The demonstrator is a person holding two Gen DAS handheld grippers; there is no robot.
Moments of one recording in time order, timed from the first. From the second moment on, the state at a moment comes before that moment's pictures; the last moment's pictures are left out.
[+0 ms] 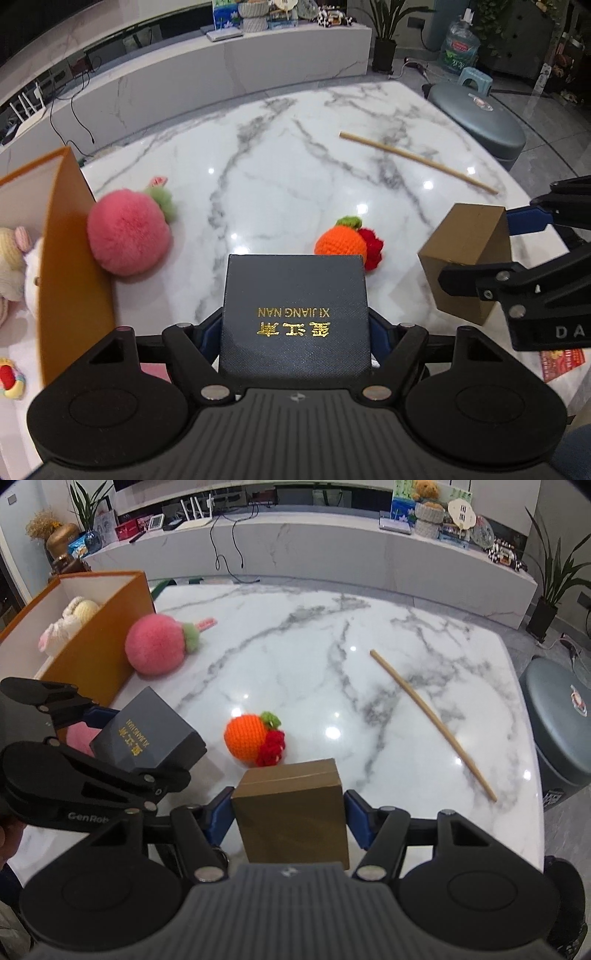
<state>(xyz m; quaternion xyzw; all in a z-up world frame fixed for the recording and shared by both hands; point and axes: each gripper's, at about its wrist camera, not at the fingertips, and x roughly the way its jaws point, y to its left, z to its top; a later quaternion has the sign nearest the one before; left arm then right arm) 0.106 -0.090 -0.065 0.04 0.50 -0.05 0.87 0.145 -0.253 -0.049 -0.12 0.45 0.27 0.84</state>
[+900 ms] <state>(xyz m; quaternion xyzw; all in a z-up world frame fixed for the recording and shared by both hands) 0.033 -0.025 0.079 0.02 0.37 -0.05 0.93 0.080 -0.191 0.085 -0.17 0.34 0.30 0.87</state>
